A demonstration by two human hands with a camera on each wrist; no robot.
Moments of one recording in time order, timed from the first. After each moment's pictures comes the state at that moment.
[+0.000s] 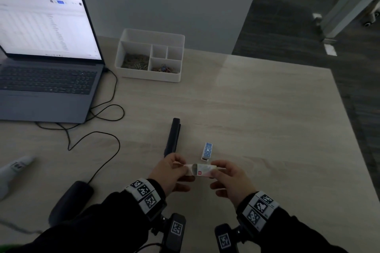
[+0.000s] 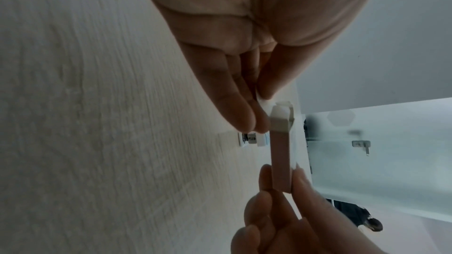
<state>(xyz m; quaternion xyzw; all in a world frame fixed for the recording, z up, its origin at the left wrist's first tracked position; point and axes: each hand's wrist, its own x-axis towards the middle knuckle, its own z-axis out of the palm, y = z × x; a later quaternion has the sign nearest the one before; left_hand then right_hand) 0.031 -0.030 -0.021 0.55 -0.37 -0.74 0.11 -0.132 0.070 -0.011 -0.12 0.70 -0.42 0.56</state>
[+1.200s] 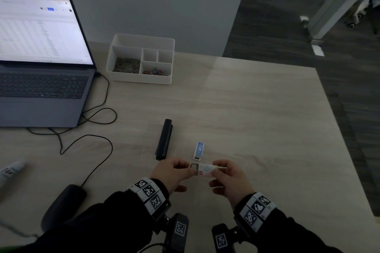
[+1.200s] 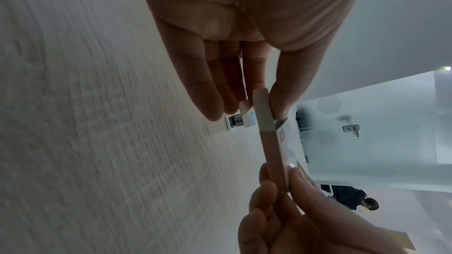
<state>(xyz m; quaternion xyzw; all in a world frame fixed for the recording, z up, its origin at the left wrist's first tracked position) 0.013 -0.017 -0.014 0.56 -0.49 -0.66 0.07 -0.141 0.088 -0.020 -0.10 0.69 -0.47 0.53</state>
